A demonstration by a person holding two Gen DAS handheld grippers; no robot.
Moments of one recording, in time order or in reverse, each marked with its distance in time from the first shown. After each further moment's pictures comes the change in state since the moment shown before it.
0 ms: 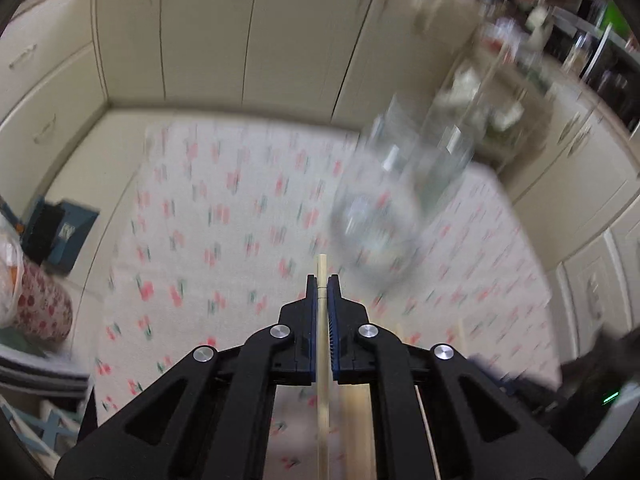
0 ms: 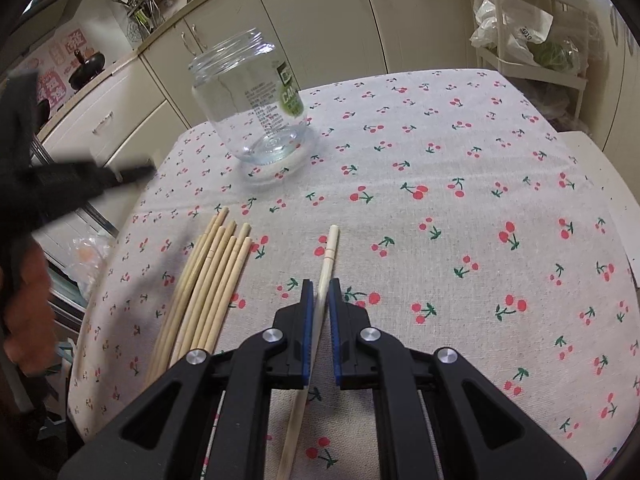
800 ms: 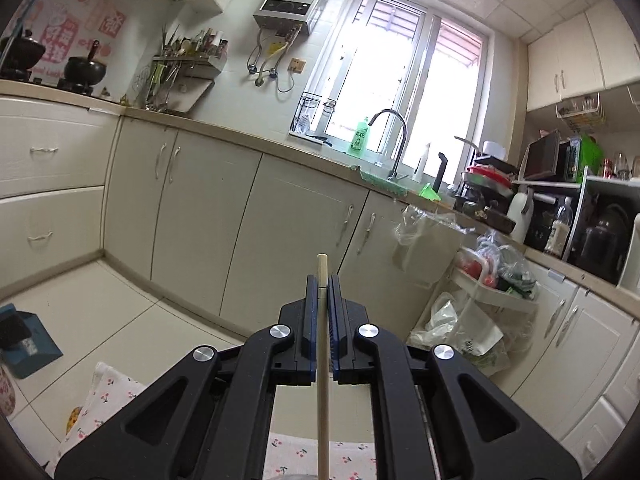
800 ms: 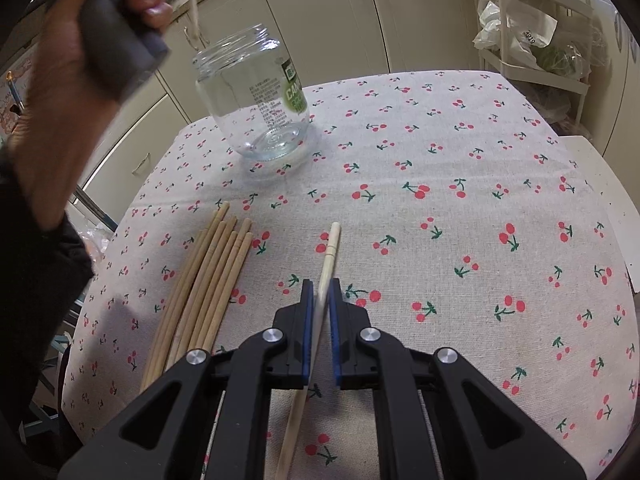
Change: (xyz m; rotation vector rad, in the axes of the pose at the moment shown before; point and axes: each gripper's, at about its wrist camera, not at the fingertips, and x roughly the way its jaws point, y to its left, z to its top) left arm -0.023 -0.074 0.139 -0.086 -0.744 -0.006; right arm 0.000 0.001 0.000 -0.023 0.011 -0.008
